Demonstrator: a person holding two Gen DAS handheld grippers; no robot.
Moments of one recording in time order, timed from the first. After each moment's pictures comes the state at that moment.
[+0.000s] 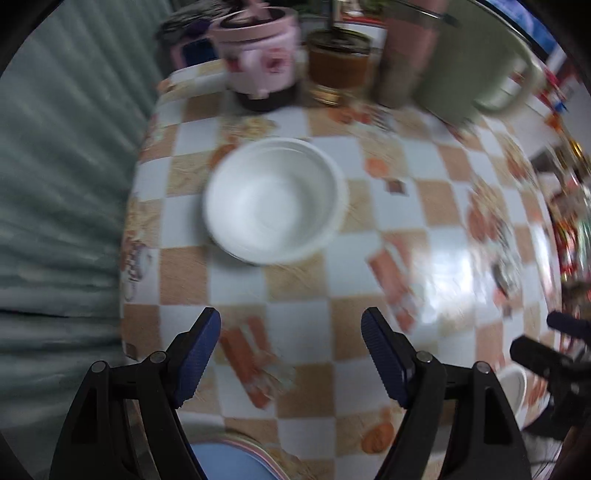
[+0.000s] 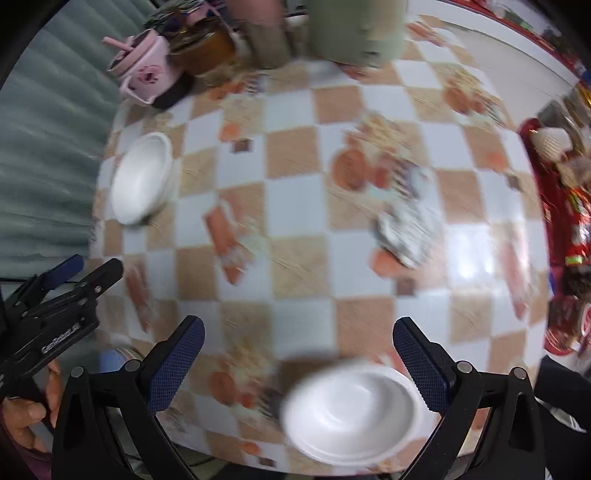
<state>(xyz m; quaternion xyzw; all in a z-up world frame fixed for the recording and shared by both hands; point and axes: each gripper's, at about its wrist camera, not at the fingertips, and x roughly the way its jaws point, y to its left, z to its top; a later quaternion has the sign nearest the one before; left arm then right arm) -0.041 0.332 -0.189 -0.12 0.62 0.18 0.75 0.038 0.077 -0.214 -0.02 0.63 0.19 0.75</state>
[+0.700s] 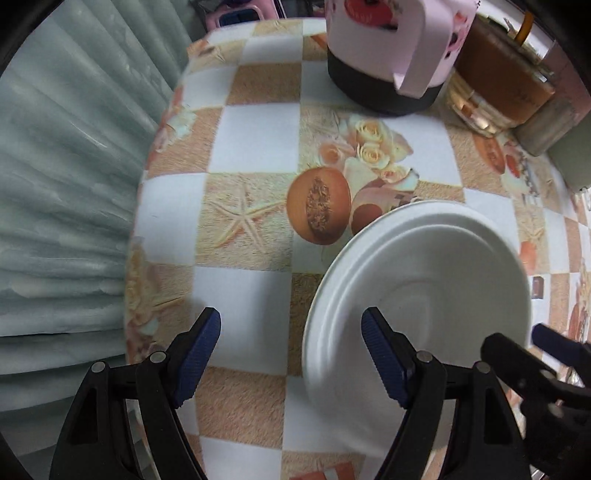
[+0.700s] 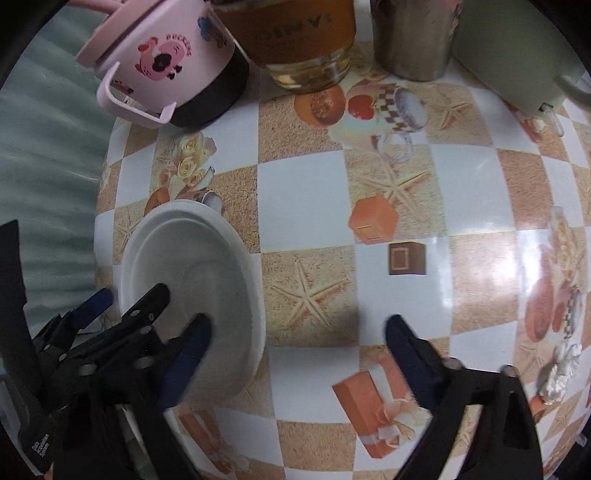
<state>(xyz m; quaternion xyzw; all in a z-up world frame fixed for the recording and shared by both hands) 0.027 0.446 -0.293 -0.13 0.65 0.23 0.71 0.137 0.241 -0.297 -0.01 0.64 0.20 0.74</state>
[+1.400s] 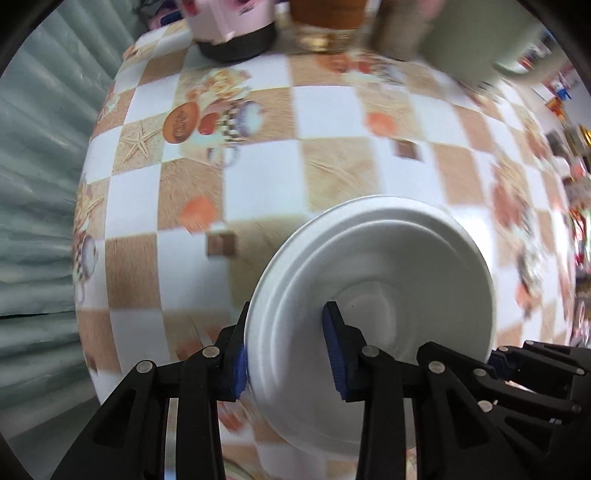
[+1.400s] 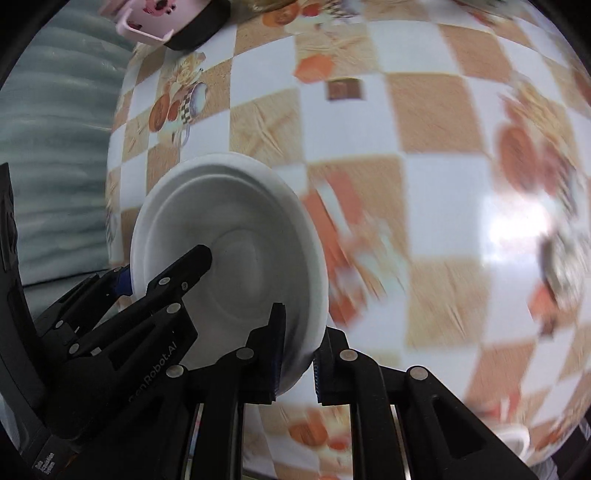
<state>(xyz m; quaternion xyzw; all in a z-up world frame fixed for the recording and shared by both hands) -0.026 0.303 -0.252 -0.12 0.67 0.14 0.72 0.043 0.150 -0.297 0.01 0.70 0.23 0.68</state>
